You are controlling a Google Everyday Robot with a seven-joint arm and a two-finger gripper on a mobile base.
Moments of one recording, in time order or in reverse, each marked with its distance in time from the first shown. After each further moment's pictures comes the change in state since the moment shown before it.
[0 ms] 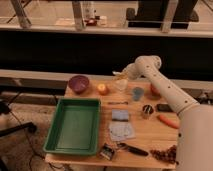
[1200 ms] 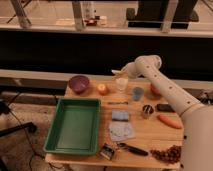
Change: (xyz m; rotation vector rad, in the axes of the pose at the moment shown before) arm -0.014 -0.010 -0.013 0.040 -0.008 -0.029
